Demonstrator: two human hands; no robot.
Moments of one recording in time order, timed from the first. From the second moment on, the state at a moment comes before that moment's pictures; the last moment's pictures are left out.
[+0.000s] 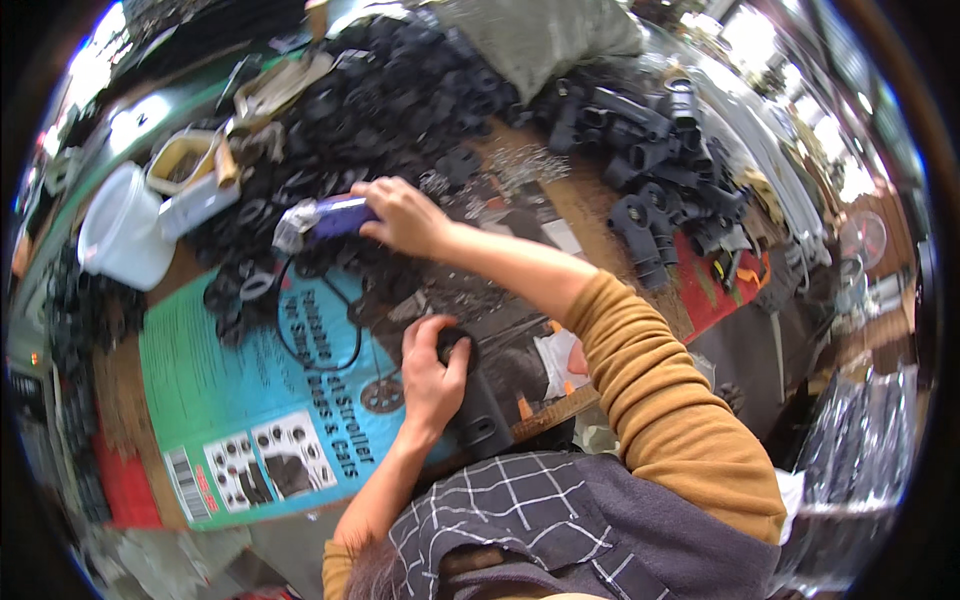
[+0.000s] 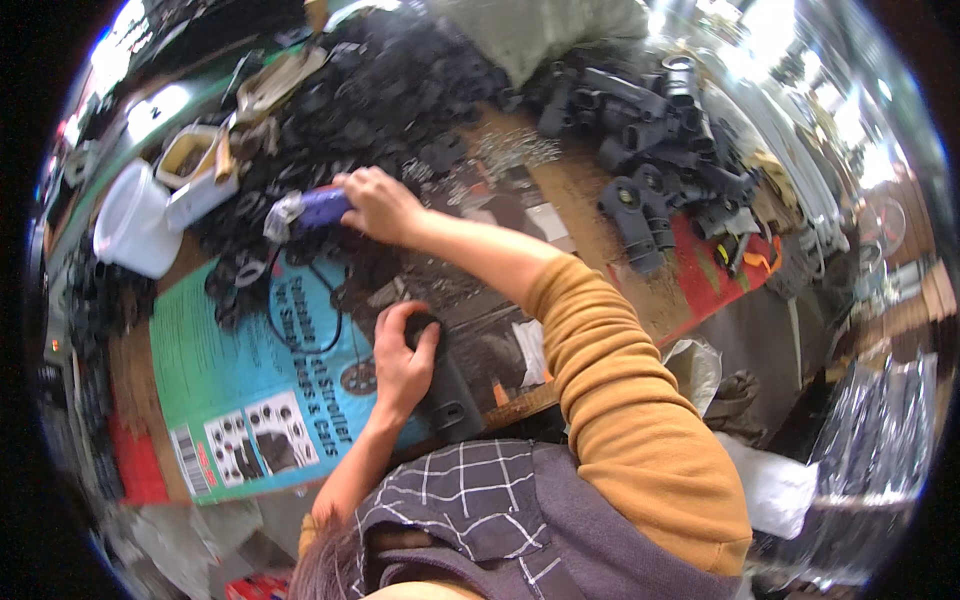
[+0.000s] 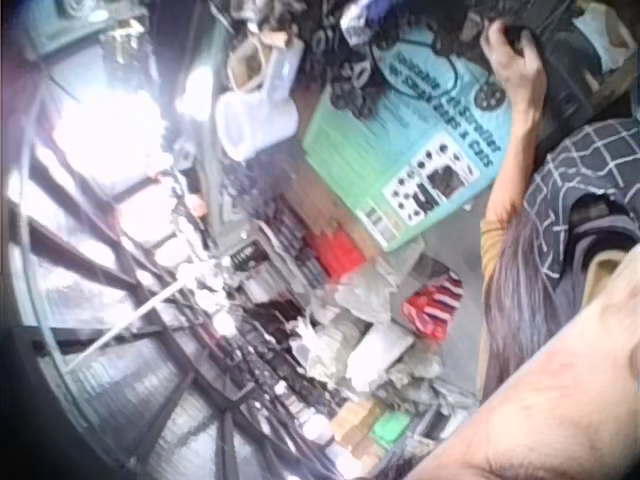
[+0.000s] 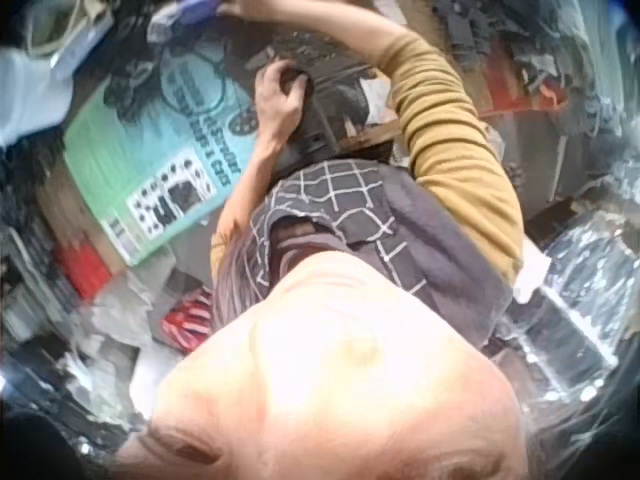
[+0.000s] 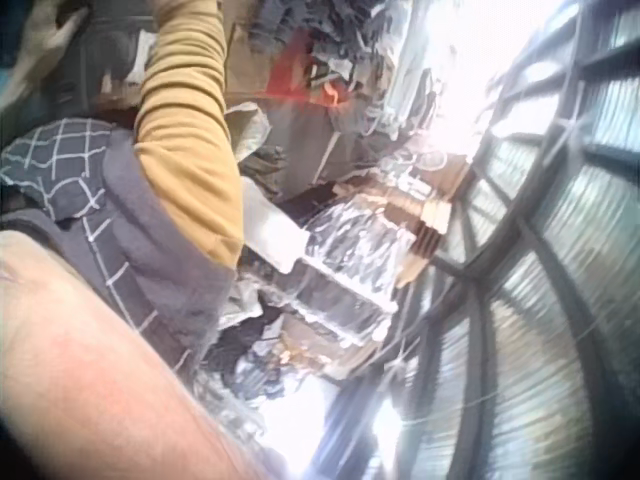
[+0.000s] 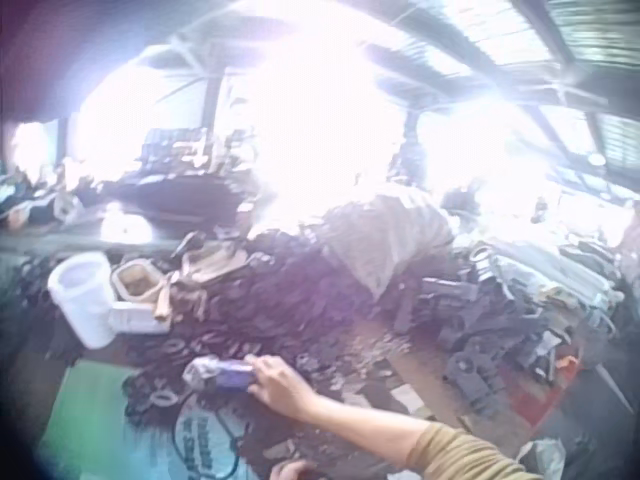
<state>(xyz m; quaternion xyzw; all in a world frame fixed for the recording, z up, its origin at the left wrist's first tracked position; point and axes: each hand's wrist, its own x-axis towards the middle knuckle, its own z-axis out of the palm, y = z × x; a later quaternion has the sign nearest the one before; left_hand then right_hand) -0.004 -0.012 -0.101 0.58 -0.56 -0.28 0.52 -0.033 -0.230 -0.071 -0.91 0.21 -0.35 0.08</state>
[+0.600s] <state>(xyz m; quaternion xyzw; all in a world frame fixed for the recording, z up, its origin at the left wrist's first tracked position) 0.002 -0.023 -0.050 0.52 -0.54 -0.10 0.65 -0.412 -0.245 -0.037 -0.55 0.77 -0.31 -0.05</state>
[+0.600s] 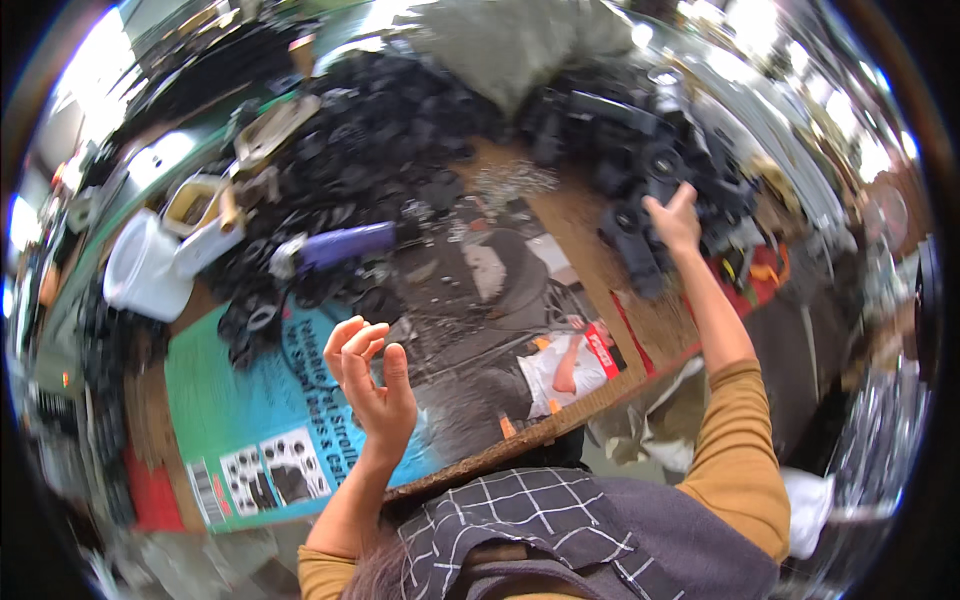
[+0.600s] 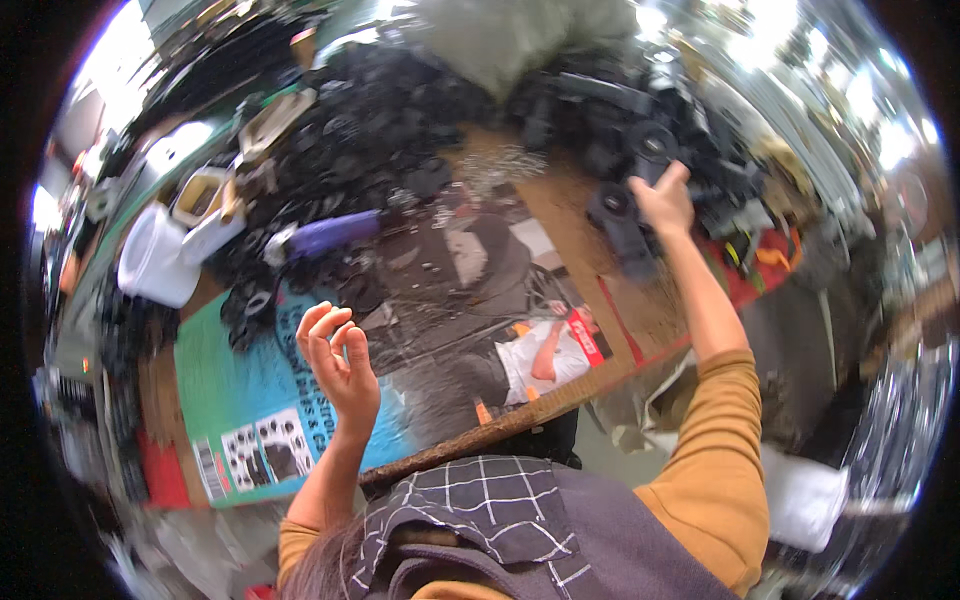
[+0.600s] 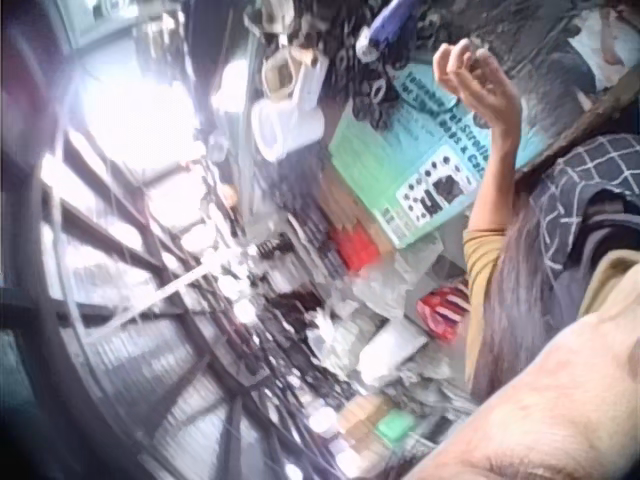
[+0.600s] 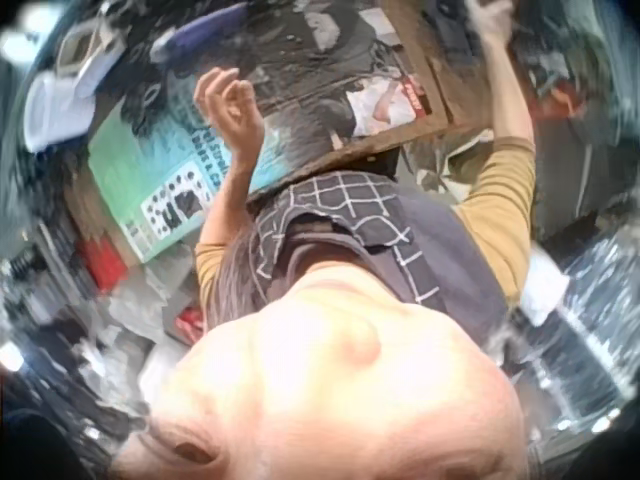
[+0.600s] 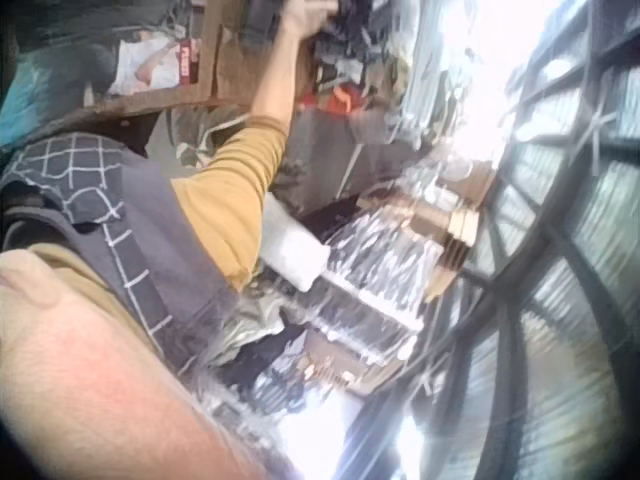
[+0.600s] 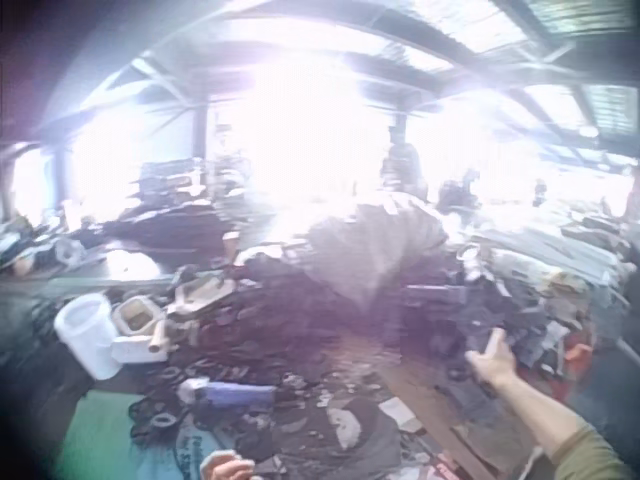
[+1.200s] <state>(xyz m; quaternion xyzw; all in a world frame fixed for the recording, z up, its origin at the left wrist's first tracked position) 0.397 0.140 -0.098 0.80 -0.44 0.13 0.39 0.153 -0.109 -0.054 -0.98 -0.08 -0.10 0.16</state>
